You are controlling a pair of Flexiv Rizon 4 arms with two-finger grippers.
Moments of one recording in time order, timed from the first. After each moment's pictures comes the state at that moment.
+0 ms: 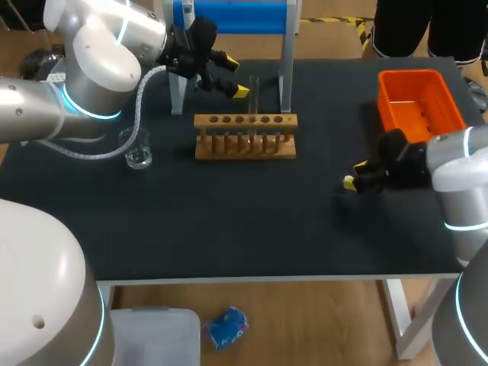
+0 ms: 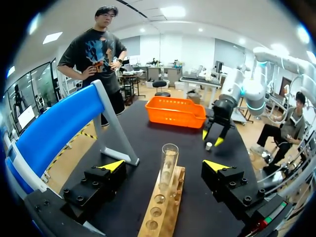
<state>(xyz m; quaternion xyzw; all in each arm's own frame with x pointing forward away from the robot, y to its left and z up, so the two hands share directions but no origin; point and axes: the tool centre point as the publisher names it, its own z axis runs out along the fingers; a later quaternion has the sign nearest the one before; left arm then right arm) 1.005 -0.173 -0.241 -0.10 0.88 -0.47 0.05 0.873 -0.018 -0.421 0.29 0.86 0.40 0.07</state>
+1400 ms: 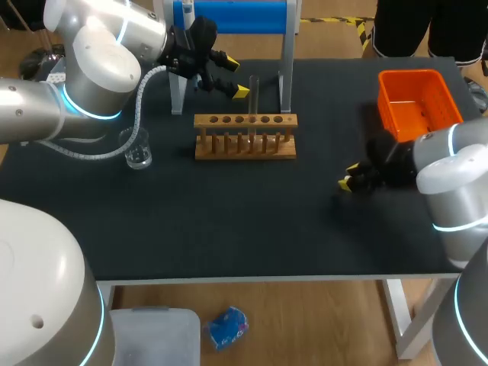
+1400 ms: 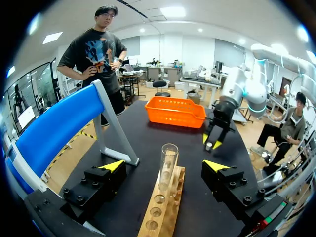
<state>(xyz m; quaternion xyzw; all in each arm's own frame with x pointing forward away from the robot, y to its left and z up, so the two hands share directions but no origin) 1.005 -0.173 -0.241 -0.10 0.88 -0.47 0.05 0.873 -0.007 -0.428 0.27 0.88 0.37 0.09</state>
